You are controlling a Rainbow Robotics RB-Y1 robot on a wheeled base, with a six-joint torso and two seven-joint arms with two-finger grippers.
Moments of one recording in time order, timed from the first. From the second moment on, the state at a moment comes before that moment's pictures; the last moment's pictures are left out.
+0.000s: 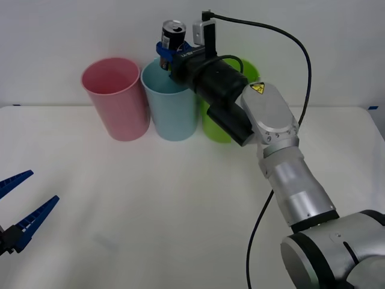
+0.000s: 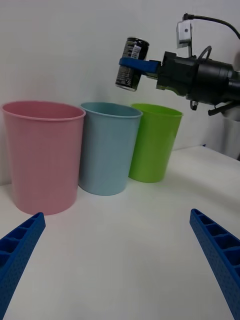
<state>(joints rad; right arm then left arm) -0.82 0.02 0.02 -1.08 1.54 -0.38 -0.21 0.35 0.40 0.52 -1.66 -0.96 -1.22 0.00</state>
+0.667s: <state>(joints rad) -0.88 0.02 0.03 -1.00 1.55 -0.31 -0.16 0.35 0.40 0.52 -1.66 -0.96 -1.22 0.00</state>
